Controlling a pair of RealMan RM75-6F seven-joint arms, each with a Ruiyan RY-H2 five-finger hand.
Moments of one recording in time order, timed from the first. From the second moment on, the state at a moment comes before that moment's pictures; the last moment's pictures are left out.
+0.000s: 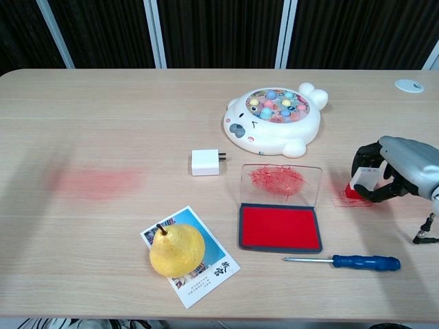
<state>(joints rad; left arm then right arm) -0.14 -1.04 -0.04 -1.74 1.37 1.34 0.03 0.39 -1.81 0.18 -1.19 -1.23 1.19 -0.23</state>
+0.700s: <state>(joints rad) -0.14 -1.04 -0.04 -1.74 1.37 1.34 0.03 0.39 -1.80 0.18 -1.21 -1.21 1.17 -0.26</state>
